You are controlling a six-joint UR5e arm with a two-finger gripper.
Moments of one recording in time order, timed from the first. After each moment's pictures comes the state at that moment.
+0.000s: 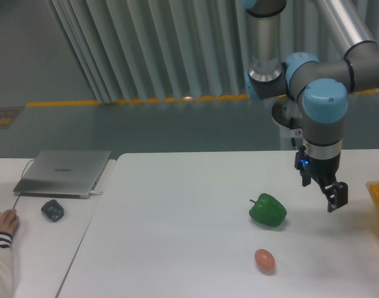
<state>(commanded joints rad) 2.36 -1.86 -1.49 -1.37 1.57 1.21</state>
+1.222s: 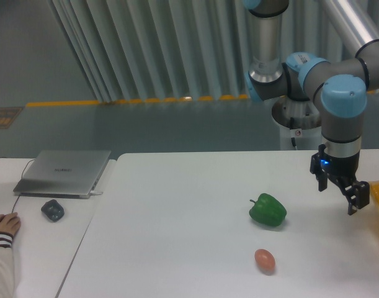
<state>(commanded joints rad) 2.45 -1.86 -1.52 -1.23 1.52 1.21</state>
